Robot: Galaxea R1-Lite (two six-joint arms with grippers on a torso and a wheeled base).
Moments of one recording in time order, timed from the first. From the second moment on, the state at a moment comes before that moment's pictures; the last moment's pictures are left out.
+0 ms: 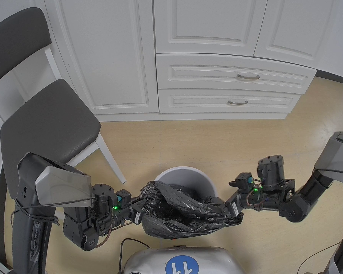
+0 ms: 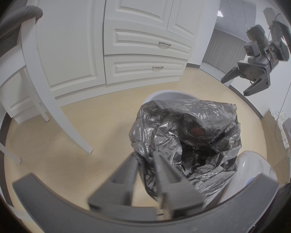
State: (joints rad) left arm -0.43 2.48 -0.53 -1.53 -0.13 0.12; right arm 0.46 2.08 -0.62 -0.90 0.18 -0.24
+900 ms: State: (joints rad) left arm -0.44 2.48 -0.51 -1.53 -0.09 0.12; right arm 0.55 2.29 -1.03 -0.60 0.21 -0.38
